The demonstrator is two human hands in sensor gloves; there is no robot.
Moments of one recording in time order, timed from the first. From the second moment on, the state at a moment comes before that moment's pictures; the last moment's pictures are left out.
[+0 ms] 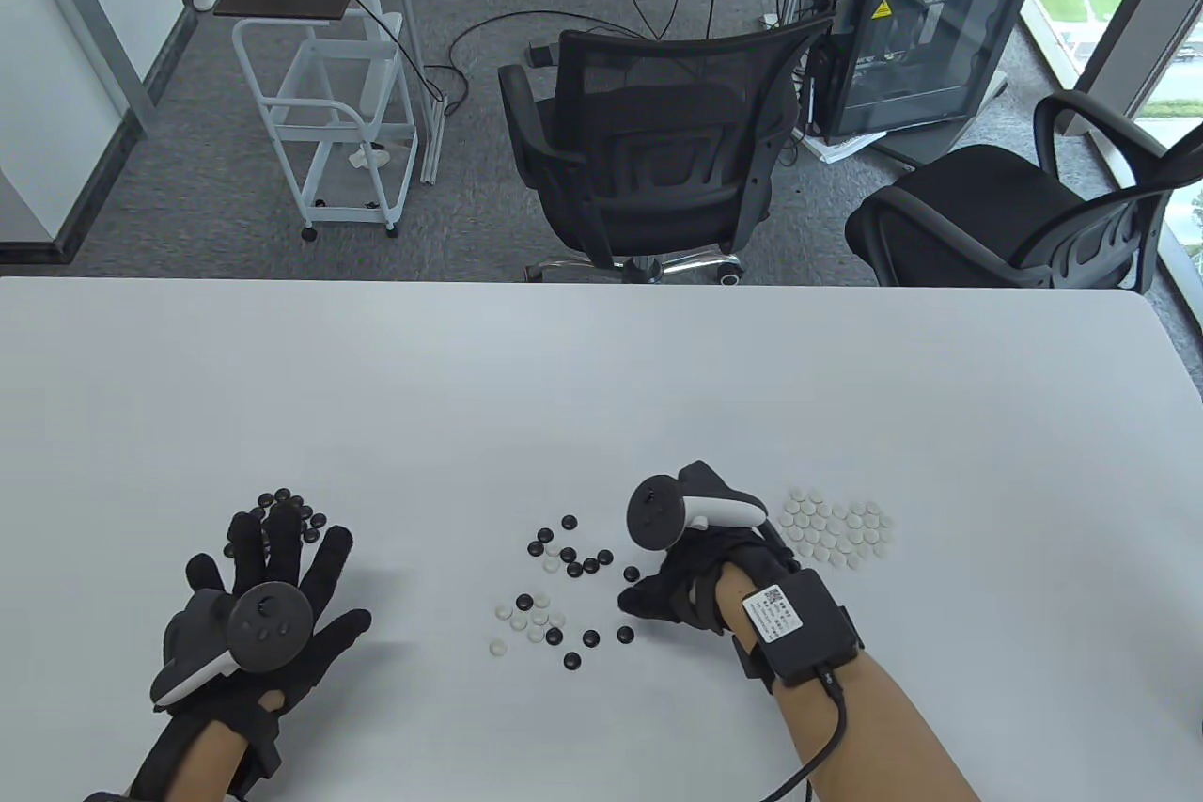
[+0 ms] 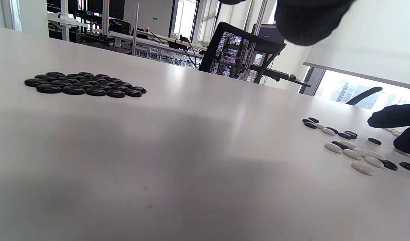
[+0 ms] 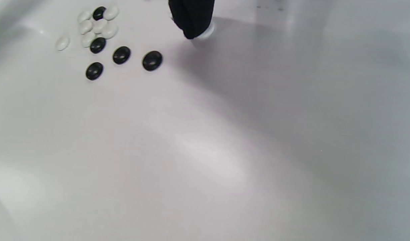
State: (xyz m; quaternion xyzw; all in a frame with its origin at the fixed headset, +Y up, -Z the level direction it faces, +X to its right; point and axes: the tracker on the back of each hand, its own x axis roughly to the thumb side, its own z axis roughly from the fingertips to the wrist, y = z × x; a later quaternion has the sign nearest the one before) left_hand -0.331 -0.747 -0.253 -0.10 -0.13 0.09 0.98; right_hand 0.090 -0.761 -0.353 0.24 0.43 0.87 0.06
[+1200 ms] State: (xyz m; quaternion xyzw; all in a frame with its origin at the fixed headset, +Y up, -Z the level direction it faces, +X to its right) left_hand -0.330 -0.749 -0.255 -0.11 -0.12 0.08 0.98; right_hand 0.153 -0.733 -0.362 0.17 0.37 0.91 0.12
